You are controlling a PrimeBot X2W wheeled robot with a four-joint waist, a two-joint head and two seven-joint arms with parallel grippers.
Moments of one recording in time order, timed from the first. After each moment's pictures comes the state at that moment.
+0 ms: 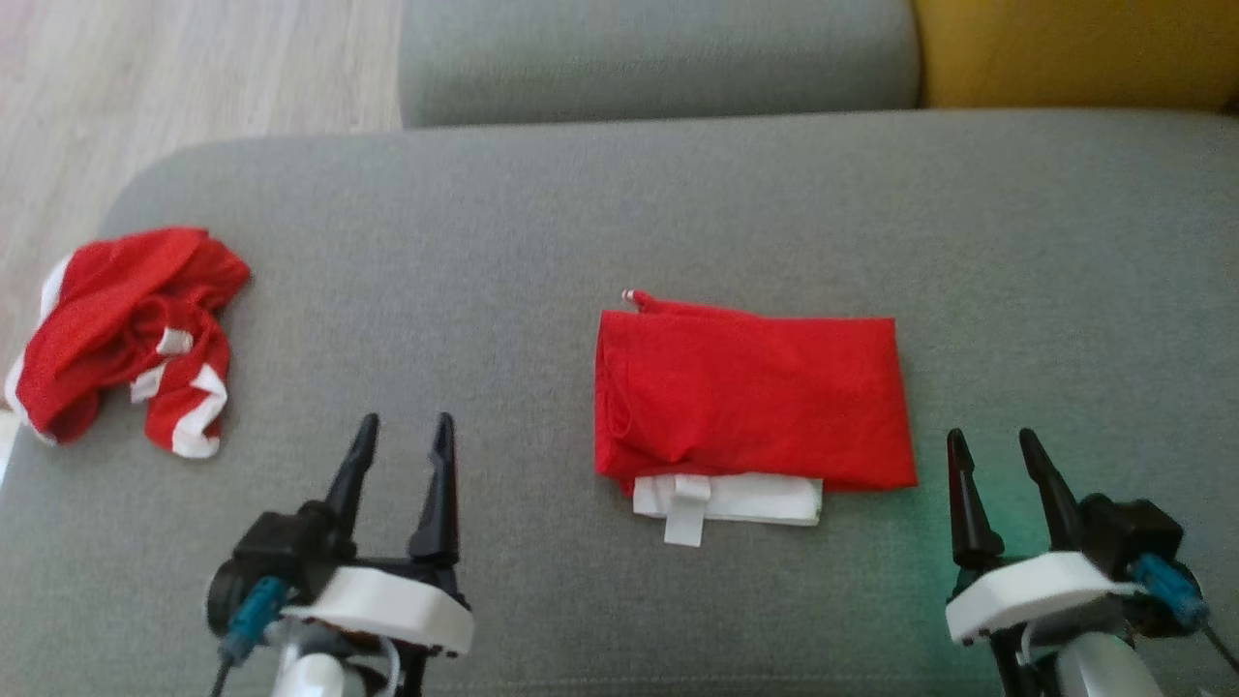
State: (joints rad) left arm 0.02 0.05 -0.23 0.13 -0.24 0.02 -0.26; right arm -0.04 -0.05 -0.02 0.37 0.14 0.13 -0.22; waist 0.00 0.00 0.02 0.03
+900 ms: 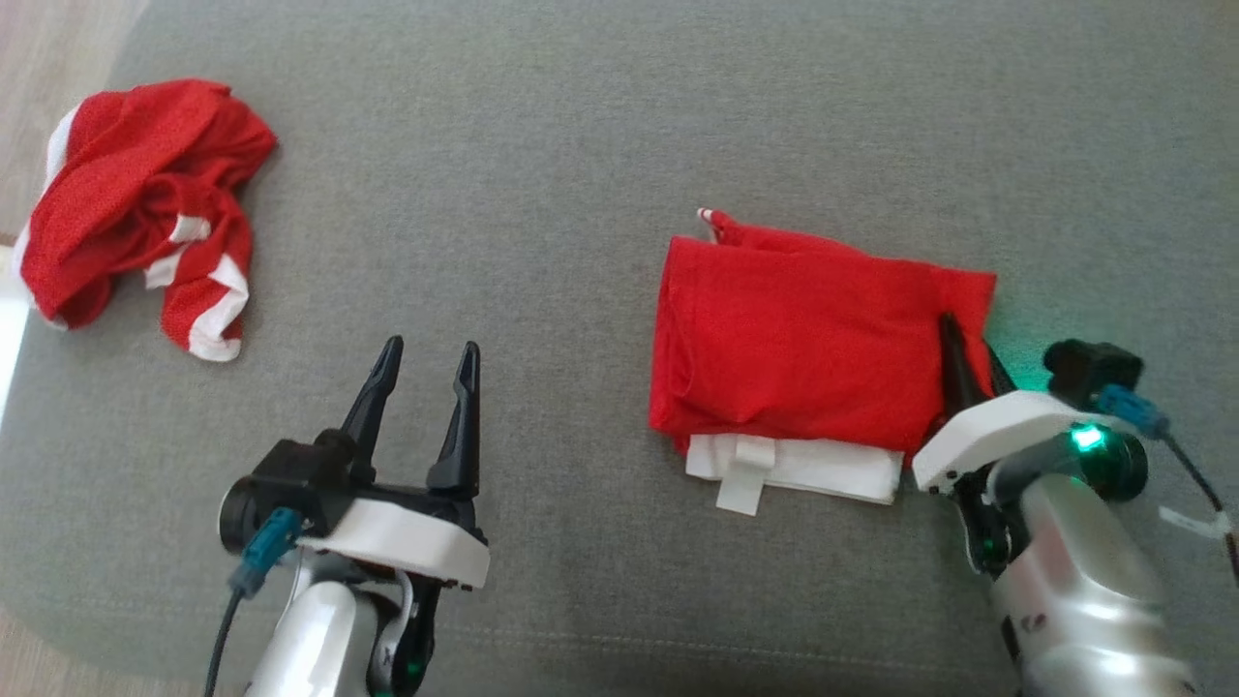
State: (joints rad) left arm -0.11 0.05 -0.27 0.16 -0.23 0.00 -0.26; right arm -0.47 -0.07 0.05 0.86 0.33 0.13 -0.19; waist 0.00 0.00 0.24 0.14
